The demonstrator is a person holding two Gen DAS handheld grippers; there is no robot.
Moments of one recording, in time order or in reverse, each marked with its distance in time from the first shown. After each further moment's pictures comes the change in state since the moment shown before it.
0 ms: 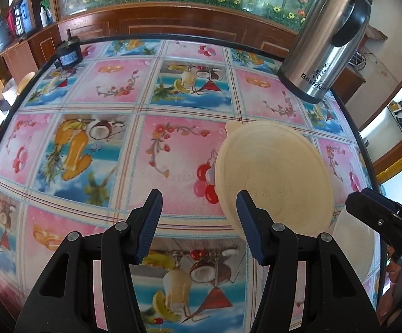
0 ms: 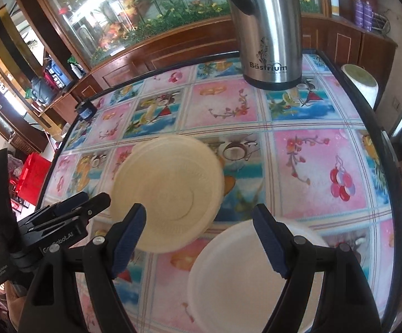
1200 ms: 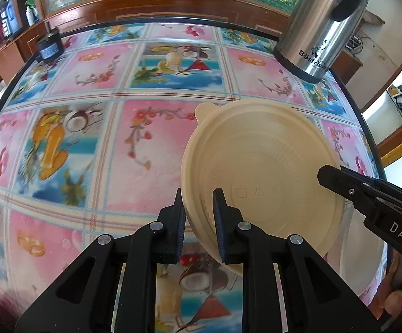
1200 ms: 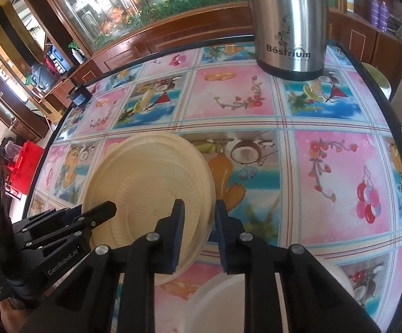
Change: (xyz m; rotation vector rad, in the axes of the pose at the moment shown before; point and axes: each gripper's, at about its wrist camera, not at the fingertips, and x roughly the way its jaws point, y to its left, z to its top) left arm 0.025 -0.007 -0.004 0.045 0.063 -0.010; right arm 0.043 0.003 0.009 -0.050 0.061 0.022
